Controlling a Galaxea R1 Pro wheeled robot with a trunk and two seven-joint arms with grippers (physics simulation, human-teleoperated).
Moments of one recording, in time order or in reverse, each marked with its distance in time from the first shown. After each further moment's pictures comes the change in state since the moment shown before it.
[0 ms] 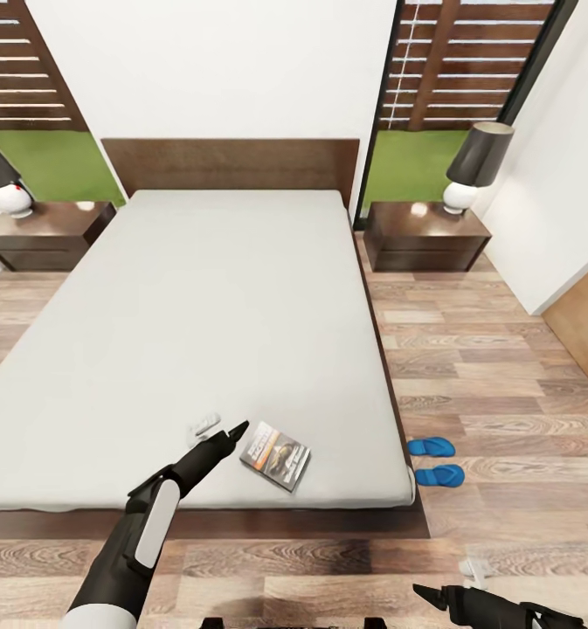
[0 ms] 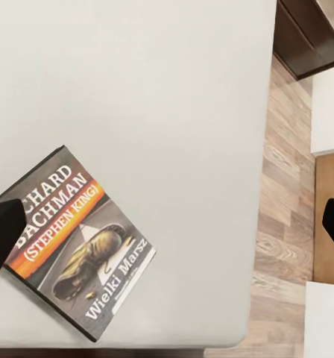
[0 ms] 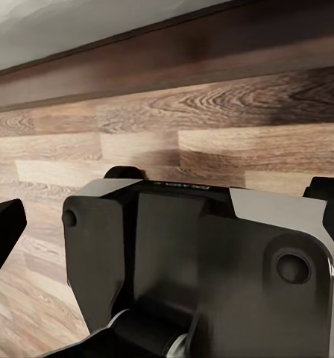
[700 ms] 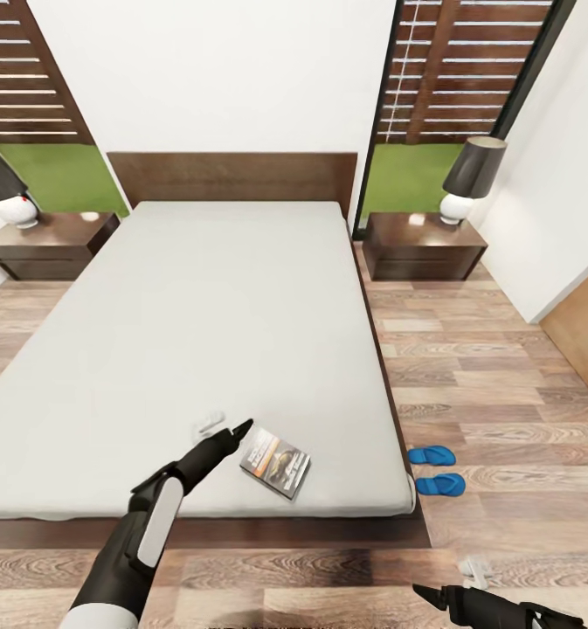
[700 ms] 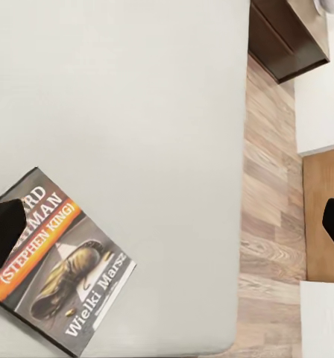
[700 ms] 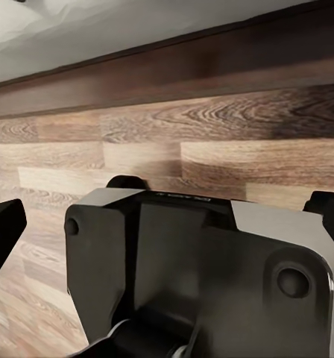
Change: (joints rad) left arm 0.000 0.000 -0.030 -0.021 -0.002 0.002 0.000; right arm 0.000 0.000 0.000 0.000 0.000 0.000 0.000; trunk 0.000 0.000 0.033
